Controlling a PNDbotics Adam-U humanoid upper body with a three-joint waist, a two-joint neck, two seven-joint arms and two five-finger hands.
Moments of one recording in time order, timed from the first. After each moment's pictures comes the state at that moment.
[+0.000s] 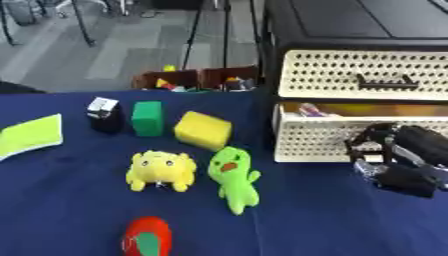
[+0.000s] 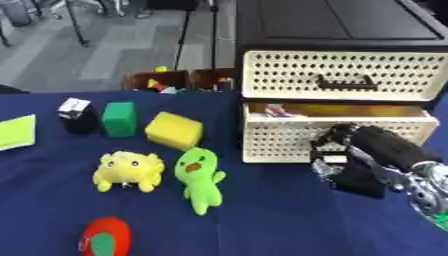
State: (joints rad) left arm -0.42 0.25 0.04 -1.99 -0.15 0.04 0.40; right arm -0.18 -1.18 -0.04 -1.90 0.49 0.25 0.15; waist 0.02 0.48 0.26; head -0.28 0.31
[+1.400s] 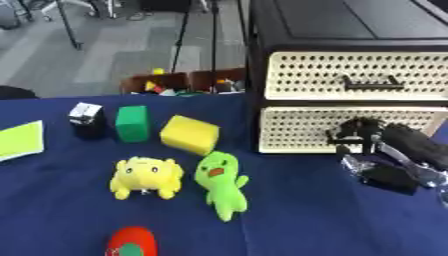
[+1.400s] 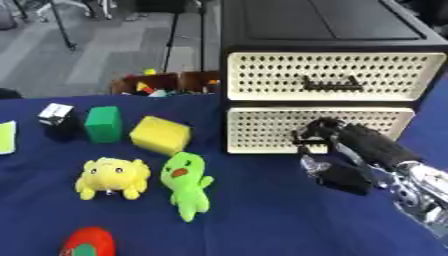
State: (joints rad) left arm -0.42 0.24 0.04 -1.99 -0.14 0.05 0.39; right arm -0.18 -1.18 -0.04 -1.87 0.42 0.19 0.06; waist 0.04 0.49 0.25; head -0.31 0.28
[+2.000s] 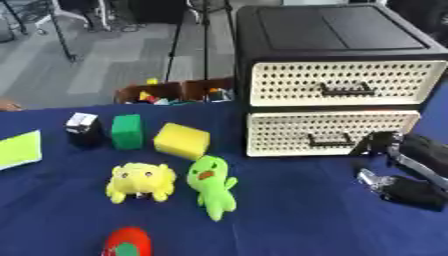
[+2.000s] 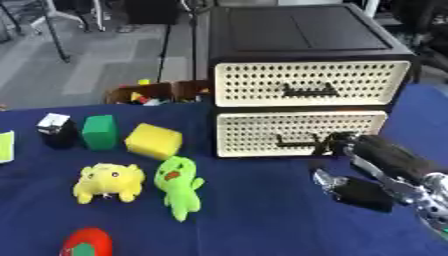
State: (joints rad) left arm -0.40 0.23 0.05 -1.99 -0.15 0.05 0.39; right arm -0.08 -1.14 -0.10 -1.98 0.38 0.10 0.07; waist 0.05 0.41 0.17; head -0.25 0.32
